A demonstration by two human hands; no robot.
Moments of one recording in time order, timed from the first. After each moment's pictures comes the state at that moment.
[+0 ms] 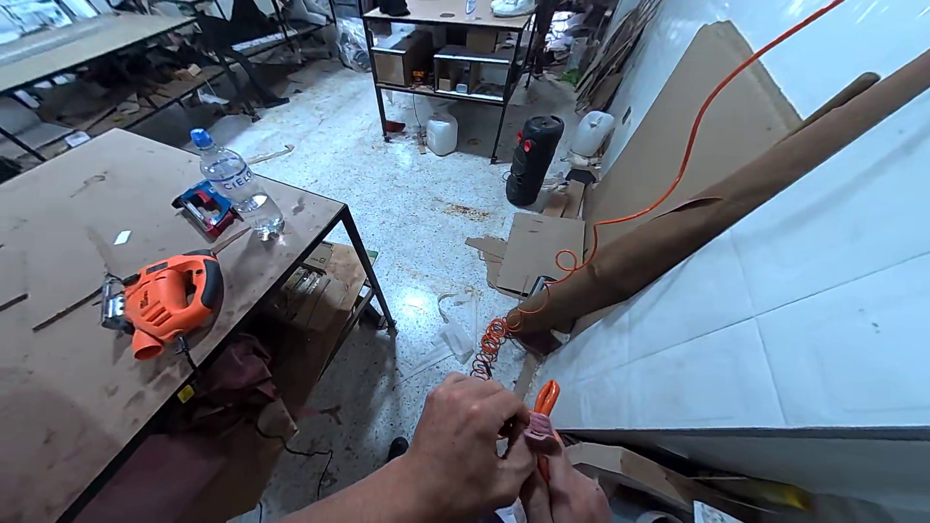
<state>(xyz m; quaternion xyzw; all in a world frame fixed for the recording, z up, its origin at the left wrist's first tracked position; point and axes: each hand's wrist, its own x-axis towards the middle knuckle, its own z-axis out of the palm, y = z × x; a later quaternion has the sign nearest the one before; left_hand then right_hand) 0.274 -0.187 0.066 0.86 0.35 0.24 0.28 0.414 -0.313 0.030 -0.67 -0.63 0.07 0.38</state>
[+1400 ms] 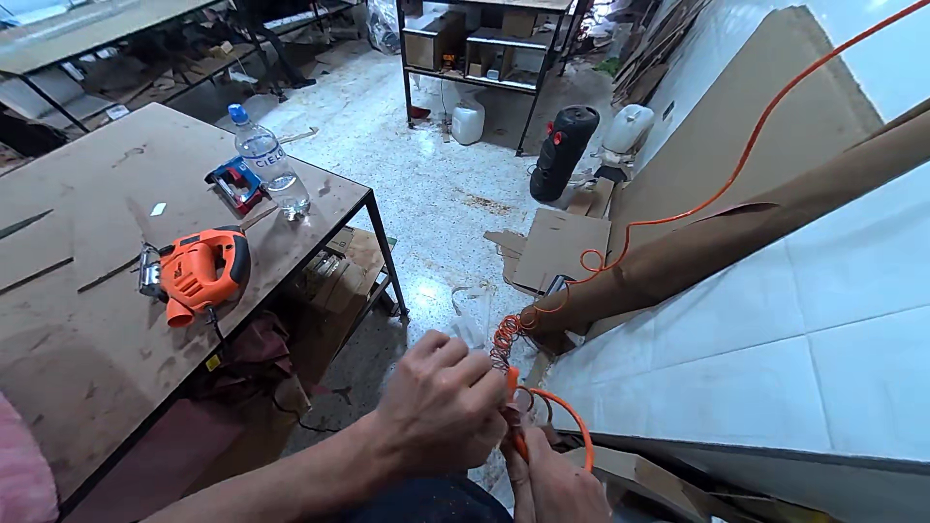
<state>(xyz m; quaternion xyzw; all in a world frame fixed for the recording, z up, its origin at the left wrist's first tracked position) 0.227 -0.173 0.094 0.91 0.35 0.23 -0.01 0.395 -0.298 0.035 -0.69 -0.68 0.03 0.25</state>
